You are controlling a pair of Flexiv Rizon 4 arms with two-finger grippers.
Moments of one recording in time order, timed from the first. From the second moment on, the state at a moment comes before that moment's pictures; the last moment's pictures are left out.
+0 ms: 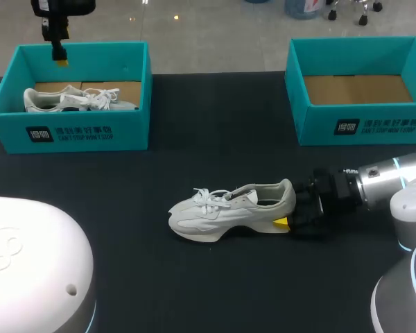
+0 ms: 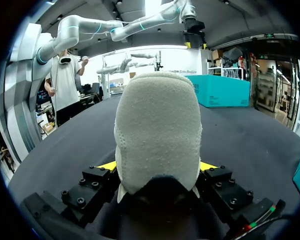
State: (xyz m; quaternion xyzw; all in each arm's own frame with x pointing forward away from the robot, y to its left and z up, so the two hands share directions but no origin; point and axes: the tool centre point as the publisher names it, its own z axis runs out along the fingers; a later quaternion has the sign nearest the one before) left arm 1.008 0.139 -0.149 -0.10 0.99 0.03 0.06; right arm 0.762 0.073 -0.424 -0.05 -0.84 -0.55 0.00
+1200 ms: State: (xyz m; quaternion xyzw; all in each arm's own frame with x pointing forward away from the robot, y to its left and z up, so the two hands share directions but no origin) left arm 0.949 -0.010 -0.202 -0.34 0.94 0.00 0.05; right arm 0.762 0.073 -0.424 -0.05 -0.84 -0.55 0.00
